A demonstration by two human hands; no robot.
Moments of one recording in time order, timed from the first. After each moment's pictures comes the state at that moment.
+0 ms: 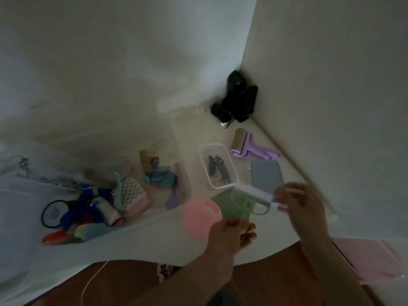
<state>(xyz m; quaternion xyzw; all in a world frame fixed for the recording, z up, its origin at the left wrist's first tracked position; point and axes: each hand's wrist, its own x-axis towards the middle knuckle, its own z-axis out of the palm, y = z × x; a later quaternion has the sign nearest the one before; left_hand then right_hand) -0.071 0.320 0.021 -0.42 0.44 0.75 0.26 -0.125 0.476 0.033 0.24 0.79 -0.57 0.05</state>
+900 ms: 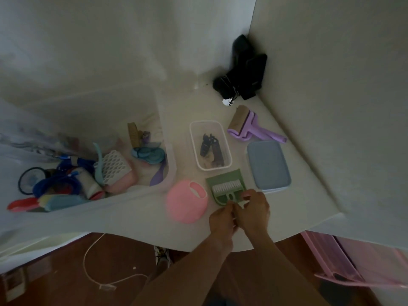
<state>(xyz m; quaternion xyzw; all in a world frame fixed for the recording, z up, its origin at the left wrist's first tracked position) -0.090 0.391 -0.134 -0.57 0.37 0.71 0.16 -0.118 0.466 -0.135 0.13 0.93 -0.32 0.15</state>
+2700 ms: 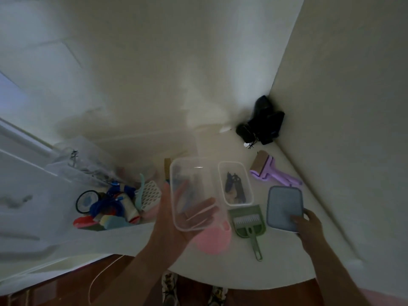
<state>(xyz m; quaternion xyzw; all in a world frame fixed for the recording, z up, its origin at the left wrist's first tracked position) -0.072 0.206 0.069 -0.26 0.37 0.89 0.07 -0.187 0.513 -0.046 0.34 0.74 -0.56 0.17</state>
